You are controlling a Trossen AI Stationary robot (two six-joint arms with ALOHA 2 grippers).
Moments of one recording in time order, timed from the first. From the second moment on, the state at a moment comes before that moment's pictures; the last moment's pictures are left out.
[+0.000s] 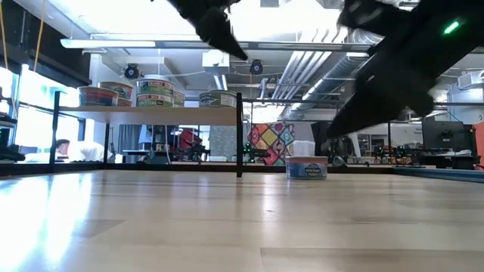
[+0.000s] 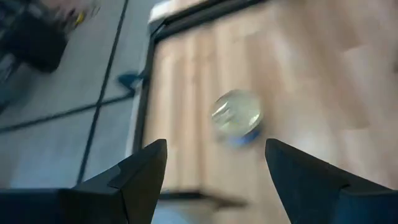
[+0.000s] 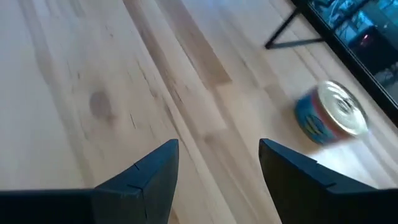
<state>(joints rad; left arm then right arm) 0.21 1.56 1.35 -0.43 -0.12 0.48 0.62 1.85 1.10 -0.63 0.93 0.86</state>
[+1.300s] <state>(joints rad) -0.64 1.56 0.44 0.63 -0.63 -0.20 0.92 1.60 0.91 -0.78 0.46 1.50</state>
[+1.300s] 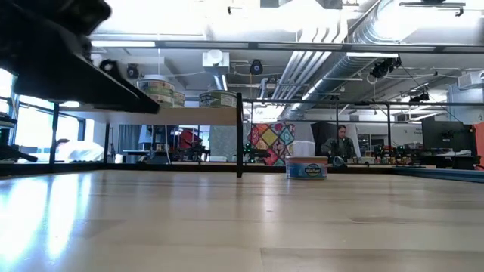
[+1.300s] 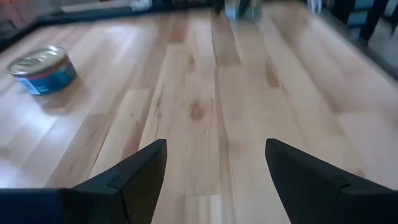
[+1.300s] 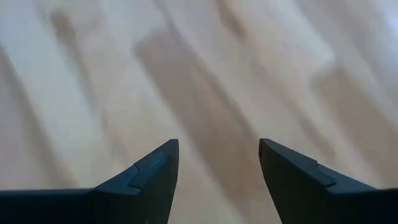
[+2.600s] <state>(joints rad) -0.74 1.56 0.51 0.51 -0.91 -0.32 -0.15 1.60 0.71 -0.03 0.30 -0.23</state>
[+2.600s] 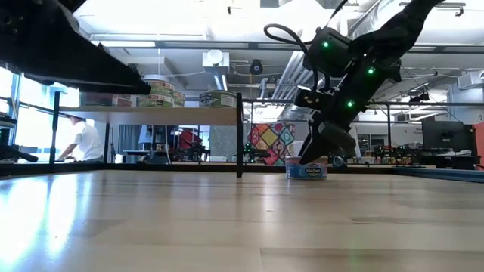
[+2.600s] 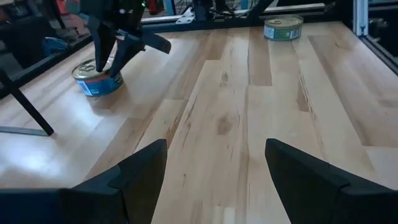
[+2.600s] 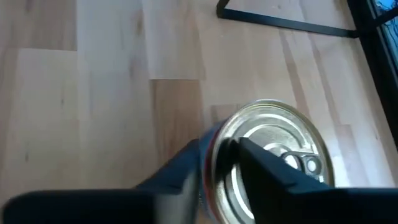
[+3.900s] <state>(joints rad) -0.30 1.95 0.88 0.53 -0.40 0.35 0.37 1.60 0.70 0.36 0.29 0.18</state>
